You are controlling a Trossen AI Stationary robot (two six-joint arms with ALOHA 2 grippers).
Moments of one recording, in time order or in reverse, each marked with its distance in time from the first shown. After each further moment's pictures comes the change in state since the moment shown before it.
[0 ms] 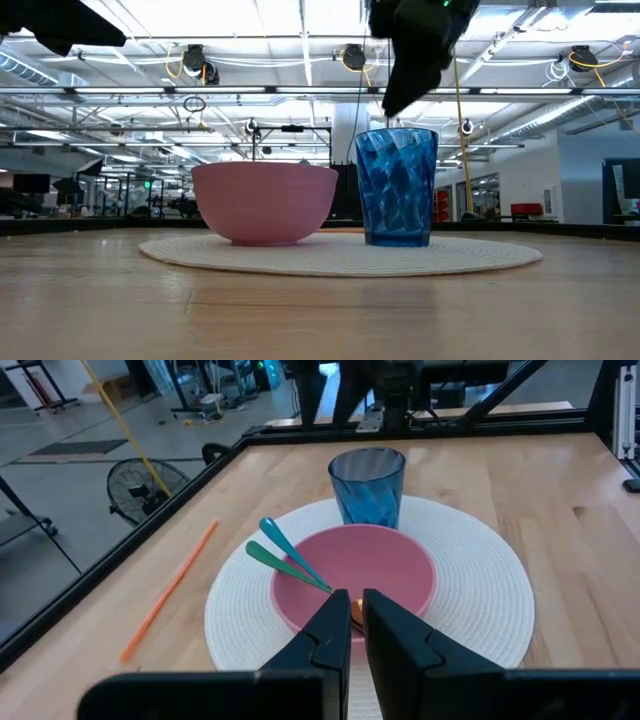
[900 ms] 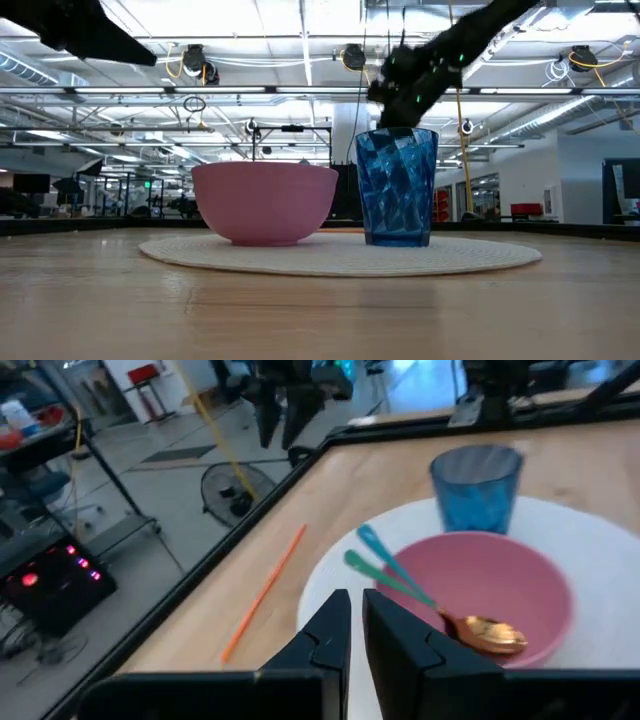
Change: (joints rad) left arm 0.166 0.000 0.000 -0.024 -0.069 0.093; right arm -0.691 0.141 0.002 0.310 -0.557 -0.785
